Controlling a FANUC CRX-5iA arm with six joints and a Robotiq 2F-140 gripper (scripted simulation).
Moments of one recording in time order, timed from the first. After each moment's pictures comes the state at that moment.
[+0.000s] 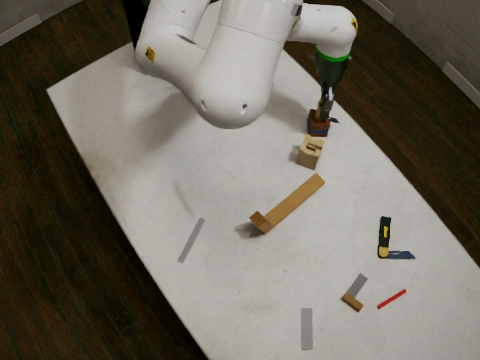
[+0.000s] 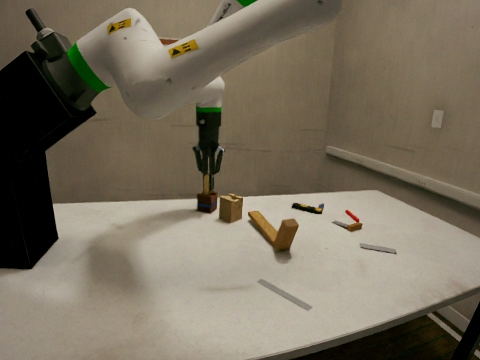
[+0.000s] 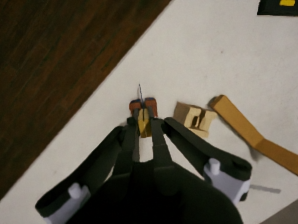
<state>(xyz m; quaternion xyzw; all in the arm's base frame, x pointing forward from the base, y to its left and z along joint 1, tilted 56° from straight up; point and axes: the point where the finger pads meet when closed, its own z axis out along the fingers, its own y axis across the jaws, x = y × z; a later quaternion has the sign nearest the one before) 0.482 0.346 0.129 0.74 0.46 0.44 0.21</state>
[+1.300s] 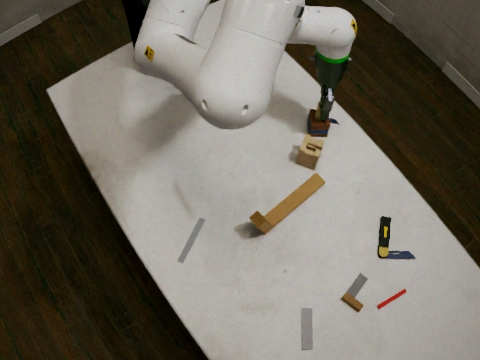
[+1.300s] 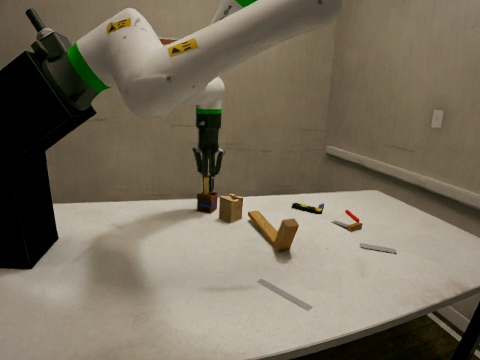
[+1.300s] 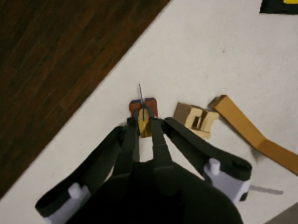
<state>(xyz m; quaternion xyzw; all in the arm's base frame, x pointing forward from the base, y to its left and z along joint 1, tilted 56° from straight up) 0.487 0.346 0.126 0.74 0.46 0.44 0.21</state>
